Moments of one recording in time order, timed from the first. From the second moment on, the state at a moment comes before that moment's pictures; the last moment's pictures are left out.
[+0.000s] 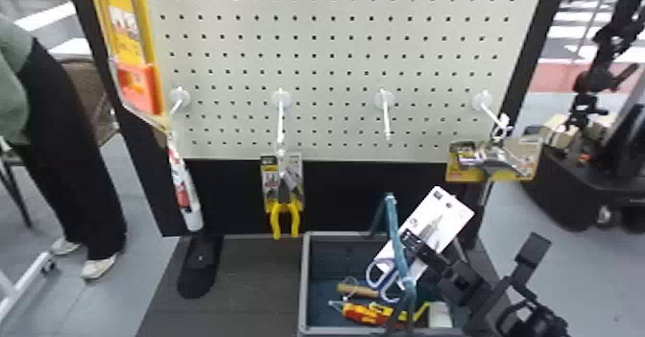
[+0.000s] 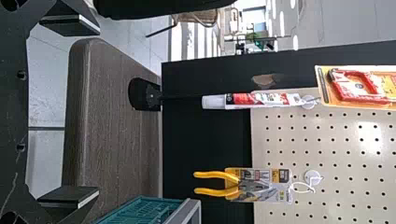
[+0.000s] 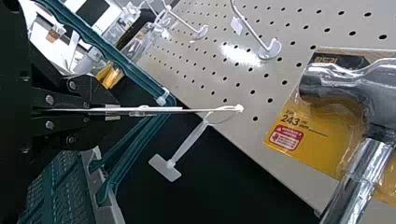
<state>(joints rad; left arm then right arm) 0.88 0.16 -0.16 -1.87 -0.03 -0.45 0.35 -0.03 -0.05 -0.13 -1.48 -0.75 0.50 0.76</state>
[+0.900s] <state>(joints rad) 0.87 0.16 -0.16 -1.87 -0.03 -0.45 0.35 -0.04 -0.06 -0.13 -1.47 -0.75 0.49 0.78</state>
